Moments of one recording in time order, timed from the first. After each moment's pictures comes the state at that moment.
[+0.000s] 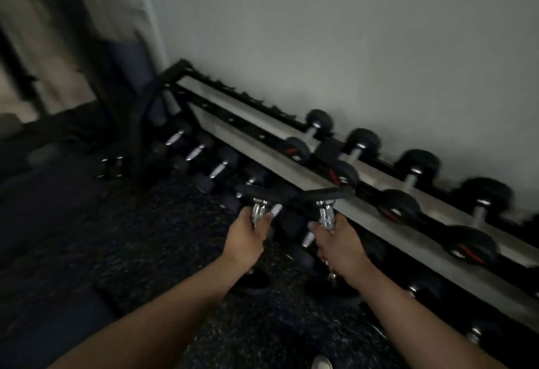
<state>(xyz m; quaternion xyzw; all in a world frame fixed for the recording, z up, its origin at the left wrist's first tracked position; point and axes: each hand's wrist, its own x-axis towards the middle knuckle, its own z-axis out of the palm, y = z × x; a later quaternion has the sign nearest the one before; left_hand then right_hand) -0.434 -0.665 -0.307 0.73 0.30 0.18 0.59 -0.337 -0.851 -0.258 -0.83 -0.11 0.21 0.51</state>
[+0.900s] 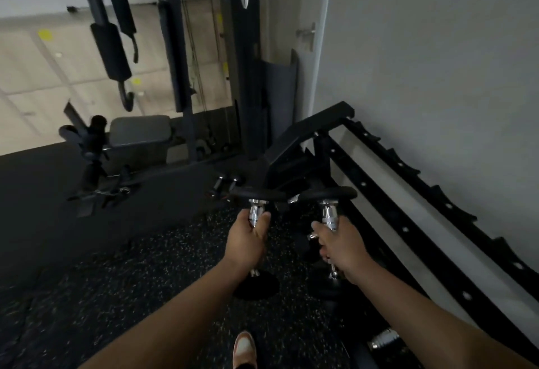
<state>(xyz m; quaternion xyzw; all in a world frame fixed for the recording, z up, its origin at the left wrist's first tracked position) -0.358 -0.044 -0.305 0.64 0.49 0.34 0.48 -0.178 -0.146 -0.283 -0.75 -0.27 0.36 0.48</state>
